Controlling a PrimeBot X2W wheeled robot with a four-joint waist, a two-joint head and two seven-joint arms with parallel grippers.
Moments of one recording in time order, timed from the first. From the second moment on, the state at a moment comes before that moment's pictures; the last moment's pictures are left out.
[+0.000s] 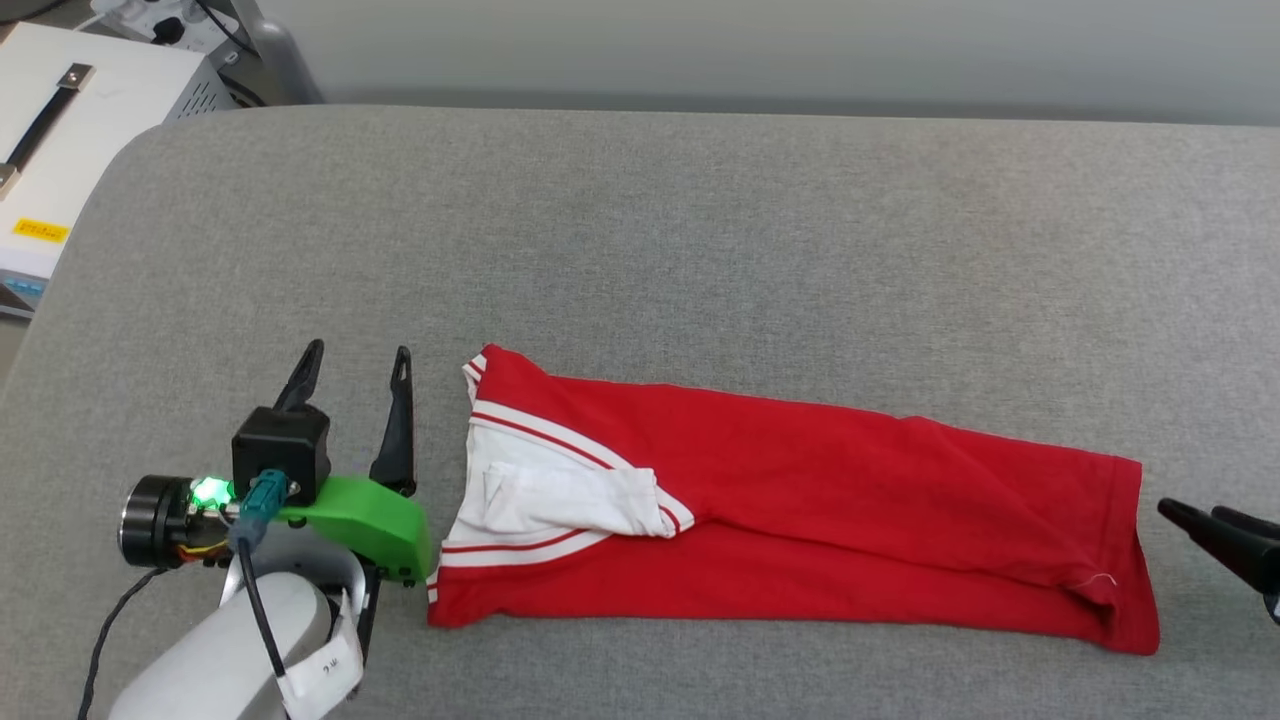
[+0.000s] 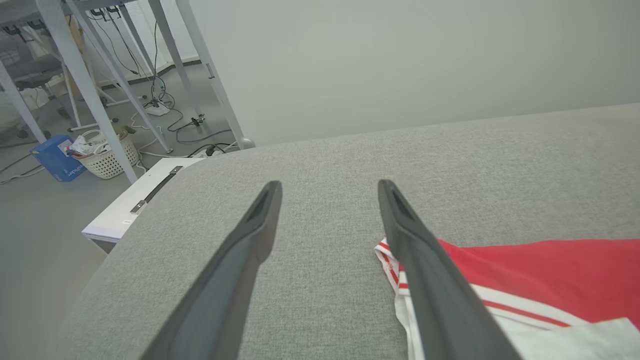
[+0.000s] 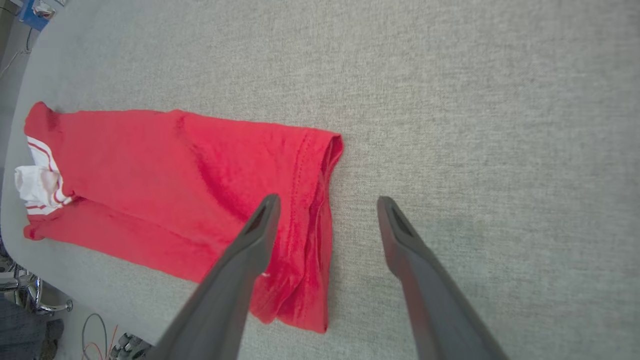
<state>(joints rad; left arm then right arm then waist) -0.42 0.64 -0.79 0.09 -0.74 0.48 -0.26 -0.21 -0.90 0.46 0.23 1.35 0.13 0.35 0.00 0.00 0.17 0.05</state>
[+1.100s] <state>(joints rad) -0.10 0.24 -0.25 0.06 -0.22 0.21 -0.26 -0.30 -0.82 0.56 0.37 1.33 0.13 0.41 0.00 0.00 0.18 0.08</state>
